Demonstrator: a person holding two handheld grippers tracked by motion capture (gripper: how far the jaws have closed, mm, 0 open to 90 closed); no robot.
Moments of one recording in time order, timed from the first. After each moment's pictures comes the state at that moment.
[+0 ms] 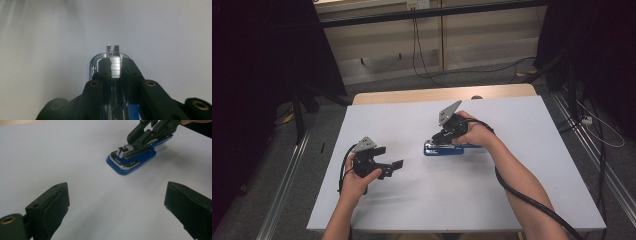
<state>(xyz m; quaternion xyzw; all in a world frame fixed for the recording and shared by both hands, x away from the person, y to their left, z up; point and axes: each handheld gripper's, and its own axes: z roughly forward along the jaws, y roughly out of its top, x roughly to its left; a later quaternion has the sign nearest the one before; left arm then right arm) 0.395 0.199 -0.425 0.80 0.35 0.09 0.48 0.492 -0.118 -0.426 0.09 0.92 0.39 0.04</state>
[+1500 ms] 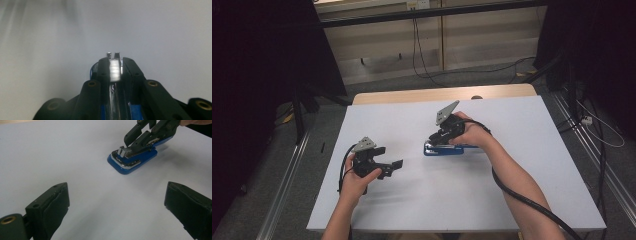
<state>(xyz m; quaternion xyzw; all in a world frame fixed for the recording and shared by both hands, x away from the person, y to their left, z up) 0.396 0.200 -0.426 0.80 0.35 0.09 0.48 0.493 -0.110 -0.431 0.11 0.91 0.40 0.04</state>
